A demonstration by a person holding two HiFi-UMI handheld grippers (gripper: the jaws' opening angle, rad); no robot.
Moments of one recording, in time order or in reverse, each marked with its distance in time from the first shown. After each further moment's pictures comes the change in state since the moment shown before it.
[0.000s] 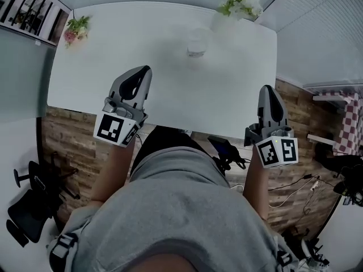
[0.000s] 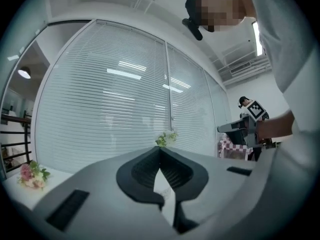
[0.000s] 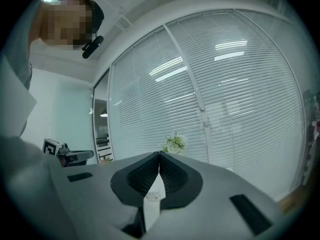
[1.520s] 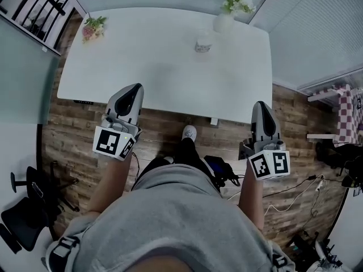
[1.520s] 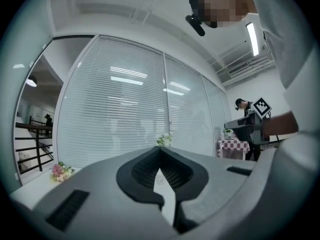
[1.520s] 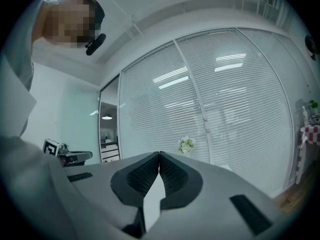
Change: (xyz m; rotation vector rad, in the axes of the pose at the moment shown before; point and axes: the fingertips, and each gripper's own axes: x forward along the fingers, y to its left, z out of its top) left arm -0.170 -0.023 0.006 0.023 -0.029 0.041; right arm -0.135 0.116 -0.012 -0.044 -0.070 -0.029
